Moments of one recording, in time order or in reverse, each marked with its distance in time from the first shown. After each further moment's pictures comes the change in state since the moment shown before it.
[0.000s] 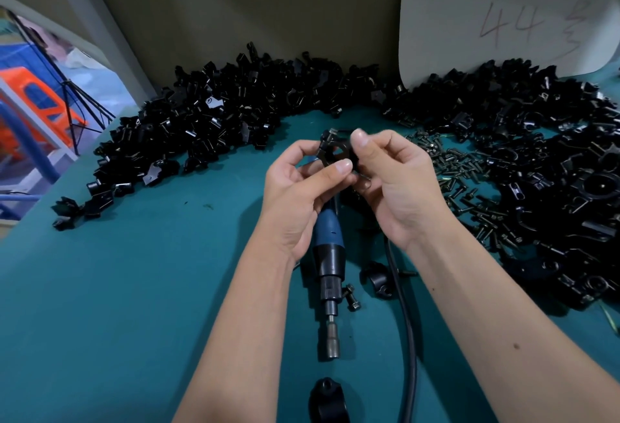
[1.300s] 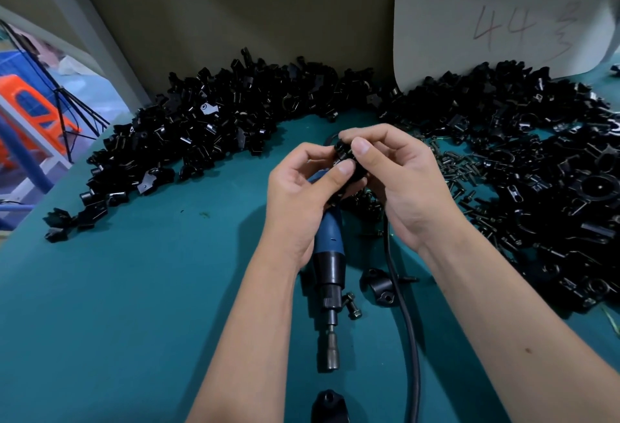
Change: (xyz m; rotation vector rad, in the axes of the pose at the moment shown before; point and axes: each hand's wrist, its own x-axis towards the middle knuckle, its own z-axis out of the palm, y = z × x) left_hand 0.007 -0.012 0.003 0.058 -0.023 0.101; right_hand 0.005 -0.004 -0.011 -0.245 -0.105 -0.178
